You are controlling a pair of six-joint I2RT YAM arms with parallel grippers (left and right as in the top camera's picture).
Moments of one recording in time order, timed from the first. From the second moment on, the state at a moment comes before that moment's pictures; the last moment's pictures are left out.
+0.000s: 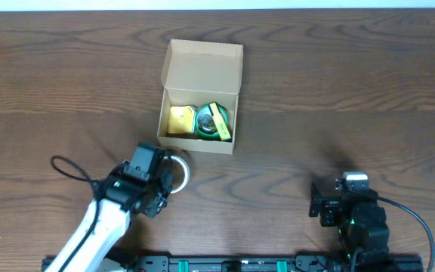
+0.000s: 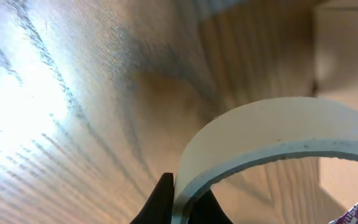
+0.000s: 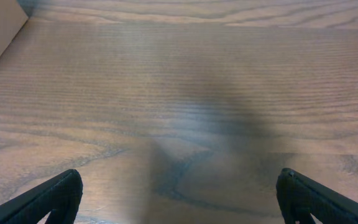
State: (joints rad) left arm -0.38 1.06 0.55 -0.74 0.09 -1.42; right arm 0.18 0.01 0.18 -0.77 0.13 0.09
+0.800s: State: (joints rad) left arm -0.34 1.58 1.33 -0.90 -0.14 -0.74; right arm 0.18 0.01 0.18 -0.77 0.13 0.09
